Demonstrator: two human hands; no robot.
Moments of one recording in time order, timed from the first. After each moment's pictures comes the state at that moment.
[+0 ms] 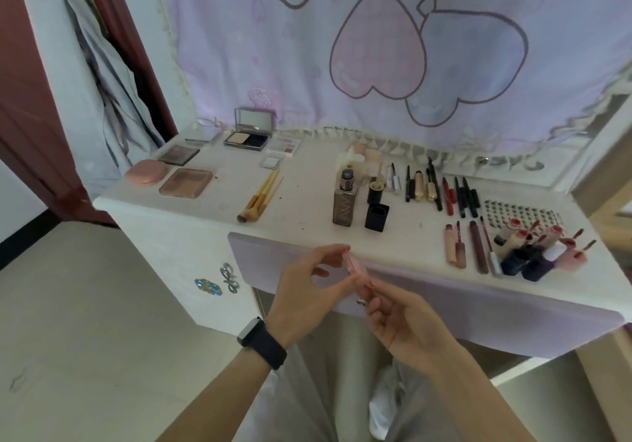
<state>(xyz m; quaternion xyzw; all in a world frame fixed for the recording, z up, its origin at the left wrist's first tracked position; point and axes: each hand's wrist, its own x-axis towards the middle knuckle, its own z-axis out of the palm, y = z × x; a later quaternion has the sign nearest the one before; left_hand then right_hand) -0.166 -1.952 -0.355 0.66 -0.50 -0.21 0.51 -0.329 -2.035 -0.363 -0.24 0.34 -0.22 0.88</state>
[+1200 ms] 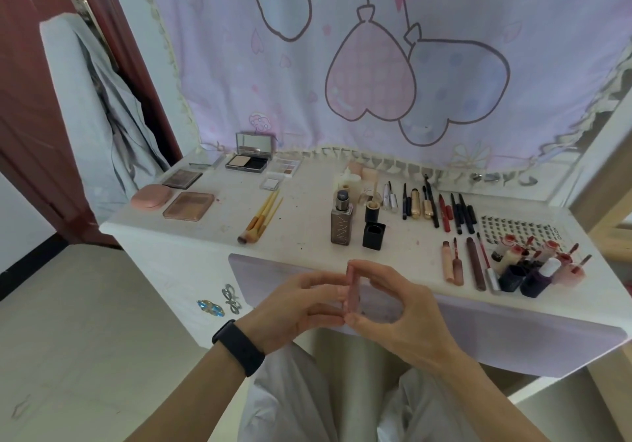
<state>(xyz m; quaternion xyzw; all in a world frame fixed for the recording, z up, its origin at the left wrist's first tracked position) -0.143 -1.955 -0.323 0.50 -0.34 -0.63 0.49 -0.333 -2.052 -0.348 -0.82 0.20 -0.33 0.42</state>
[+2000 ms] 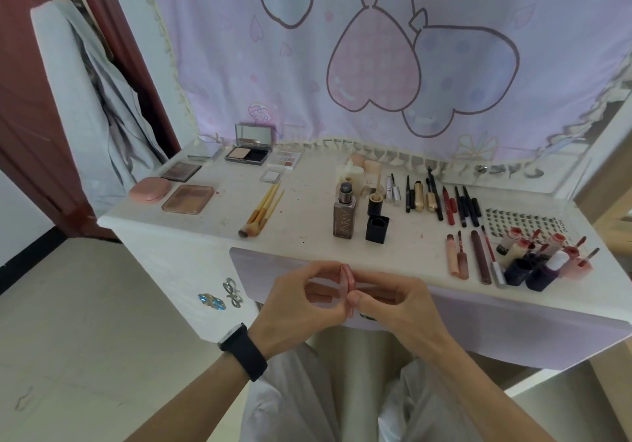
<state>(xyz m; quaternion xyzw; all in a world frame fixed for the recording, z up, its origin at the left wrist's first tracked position) -0.151 -1.948 -0.338 0.62 -0.53 -0.28 0.50 -0.323 -2.047 -0.354 -0.70 0.23 -0.31 0.60</state>
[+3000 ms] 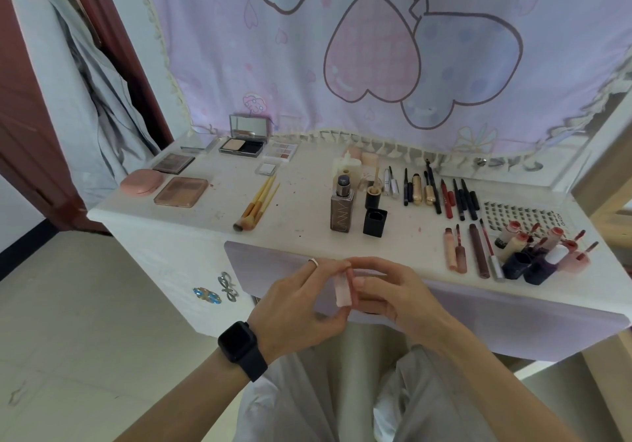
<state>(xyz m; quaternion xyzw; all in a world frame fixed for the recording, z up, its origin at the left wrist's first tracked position) -0.152 -1.943 -0.343 0.64 -0.69 -0.01 0.35 -0.314 -2.060 -0.345 -0.57 0.28 -0.20 0.74</state>
